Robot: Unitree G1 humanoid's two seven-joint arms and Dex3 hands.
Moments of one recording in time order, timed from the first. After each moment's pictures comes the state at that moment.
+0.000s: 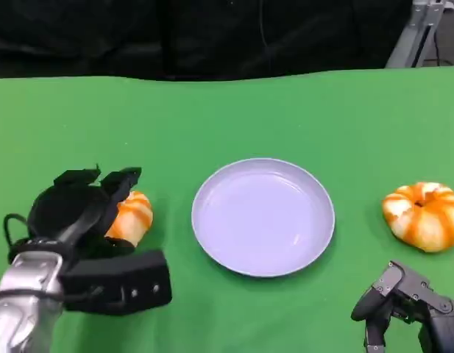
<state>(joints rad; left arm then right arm) -0.34 0.34 -0.28 0.41 0.91 -0.04 0.12 0.42 0.01 0.10 -0.18 -0.24 -0.48 -0.10</state>
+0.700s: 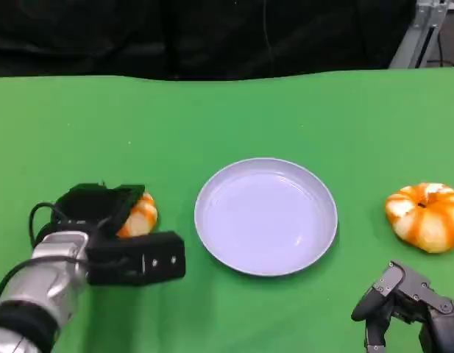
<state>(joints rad) -0.65 0.24 -0.46 0.97 0.80 -0.03 0.10 0.43 0.01 0.10 -0.18 -0.24 -0.48 -0.10</state>
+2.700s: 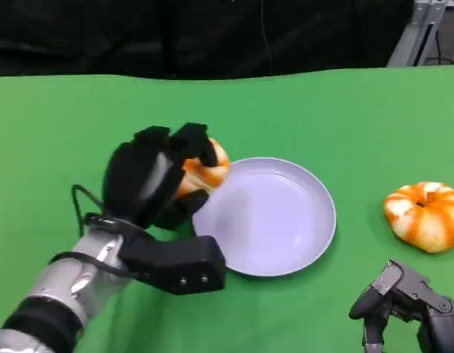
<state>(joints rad) -0.61 0.20 -0.48 0.76 0.75 -0.43 0.65 0.42 0.01 0.11 -0.18 -0.24 -0.48 -0.10</state>
